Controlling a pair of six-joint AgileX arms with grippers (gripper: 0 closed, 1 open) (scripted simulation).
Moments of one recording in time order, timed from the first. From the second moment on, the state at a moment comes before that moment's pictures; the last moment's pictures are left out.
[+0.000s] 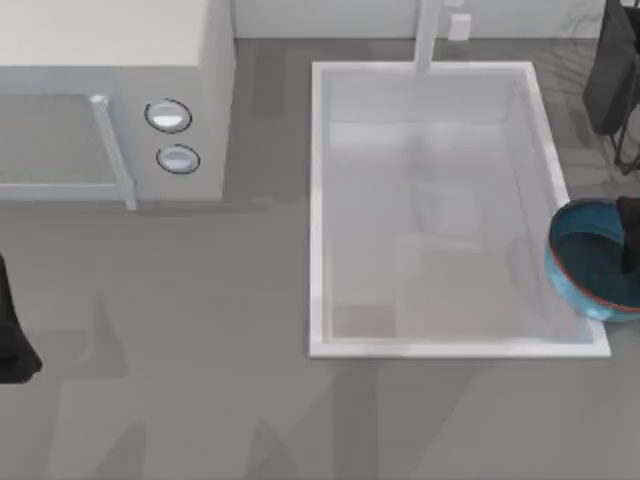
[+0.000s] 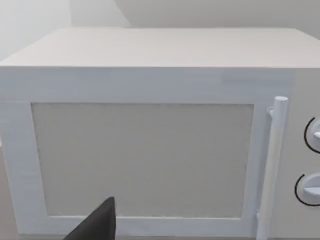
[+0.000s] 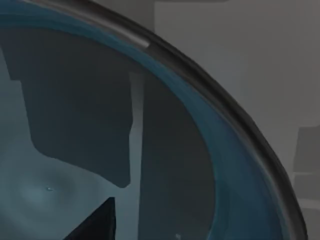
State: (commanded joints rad) left arm 0.00 0.00 0.00 0.00 0.00 0.00; right arm -0.11 2.05 1.36 -0.89 -0.14 -0.09
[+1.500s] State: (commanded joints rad) left arm 0.00 0.00 0.00 0.00 0.00 0.00; right arm -0.11 2.05 1.37 -0.90 -0.14 -0.09
